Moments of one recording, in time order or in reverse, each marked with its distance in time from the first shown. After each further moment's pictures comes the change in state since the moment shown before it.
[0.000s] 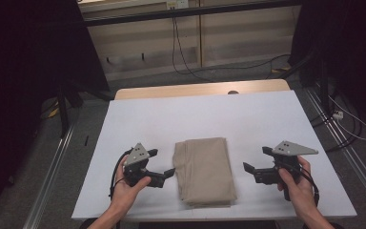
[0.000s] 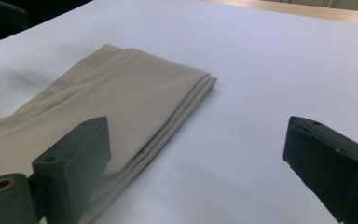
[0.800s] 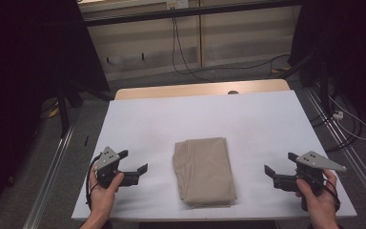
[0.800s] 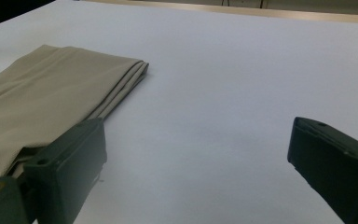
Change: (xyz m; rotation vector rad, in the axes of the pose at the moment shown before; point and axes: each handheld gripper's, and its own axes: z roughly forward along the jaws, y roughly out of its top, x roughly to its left) left arm 0.038 -0.033 -0.048 -0.046 0.189 -0.108; right arm -0.019 -0.034 -0.037 -0.060 -0.195 0.057
